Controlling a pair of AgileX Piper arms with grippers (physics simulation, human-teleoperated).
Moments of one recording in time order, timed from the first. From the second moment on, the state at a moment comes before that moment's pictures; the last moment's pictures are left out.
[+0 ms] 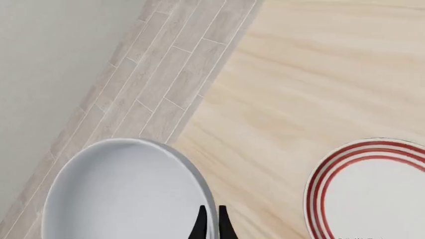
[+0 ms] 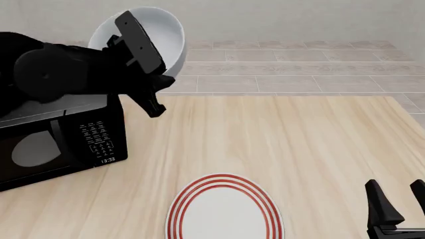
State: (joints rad) left arm -0.55 1.33 -1.31 0.61 0.63; right arm 0.00 0.01 -0.01 0.00 0.00
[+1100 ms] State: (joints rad) left arm -0.94 1.27 -1.06 0.51 0.55; right arm 0.00 0.01 -0.01 0.00 0.00
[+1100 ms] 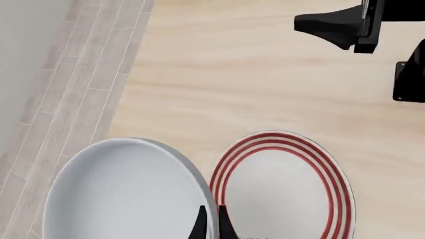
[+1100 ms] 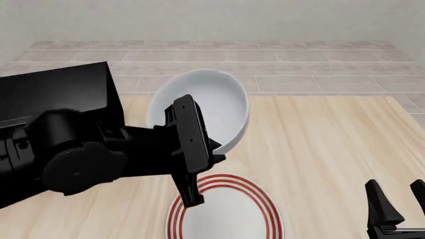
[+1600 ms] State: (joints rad) left arm -1.01 1.24 -0.98 0.49 0.54; right arm 0.00 0.01 -0.01 0.00 0.00
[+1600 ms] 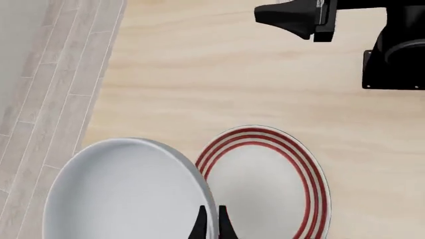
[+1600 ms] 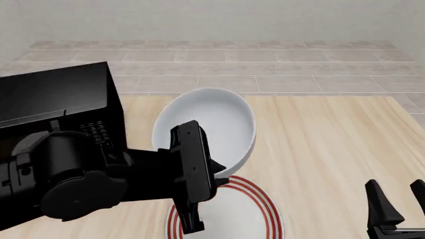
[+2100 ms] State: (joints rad) left arm -1.10 1.24 -0.93 0.46 0.49; right arm 0.00 0.01 -0.01 0.00 0.00
